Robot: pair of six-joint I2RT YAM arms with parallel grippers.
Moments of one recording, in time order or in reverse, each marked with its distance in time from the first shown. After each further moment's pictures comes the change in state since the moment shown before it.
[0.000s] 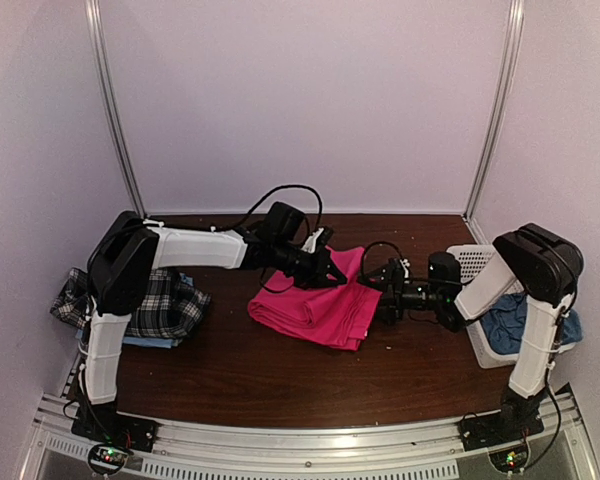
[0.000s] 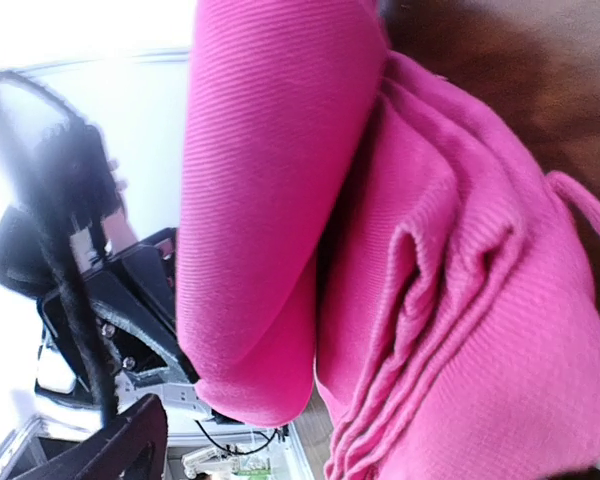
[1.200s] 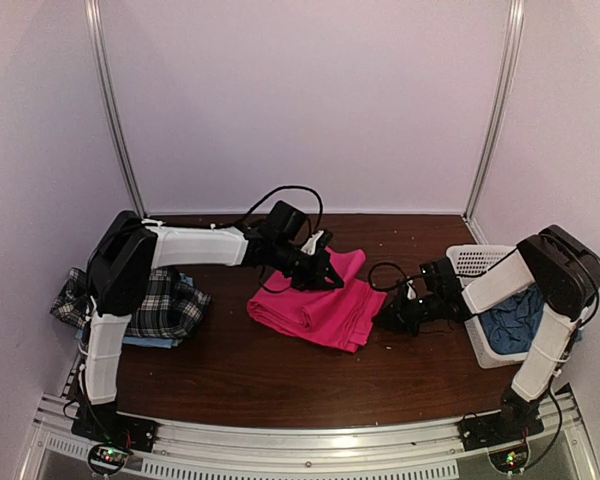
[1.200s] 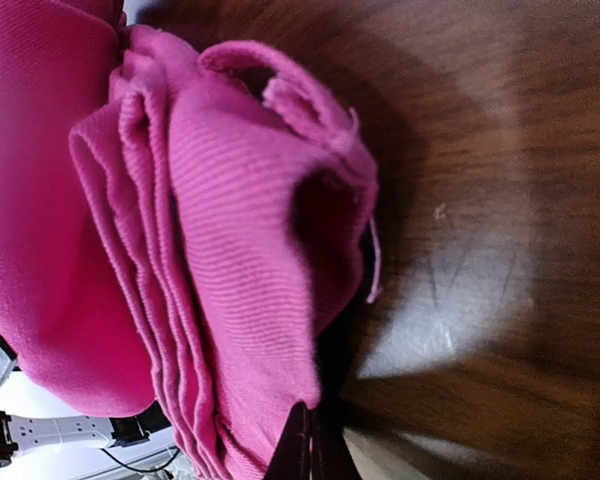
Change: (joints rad) left arm -0.005 -0.001 0.033 -0.122 -0.041 0.041; right arm 0.021 -0.188 0.025 -0.764 0.208 -0.310
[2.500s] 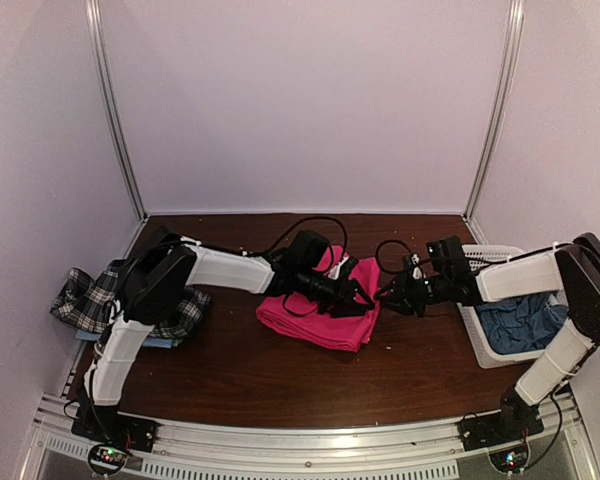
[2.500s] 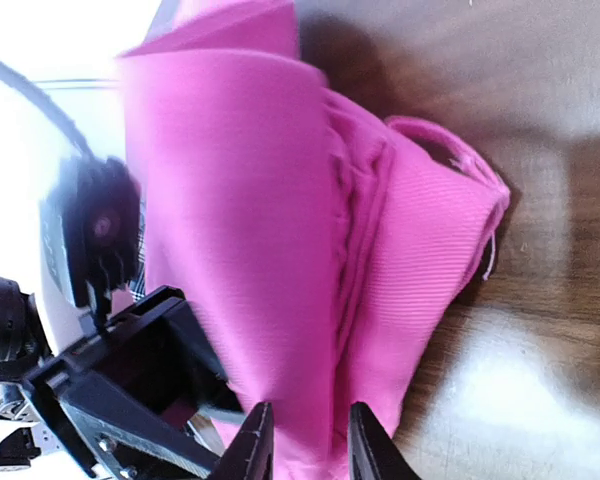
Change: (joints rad) left arm -0.085 0.179 0.018 0.303 0.161 -0.250; right arm 0.011 -0.169 0.053 -0.148 0.074 -0.021
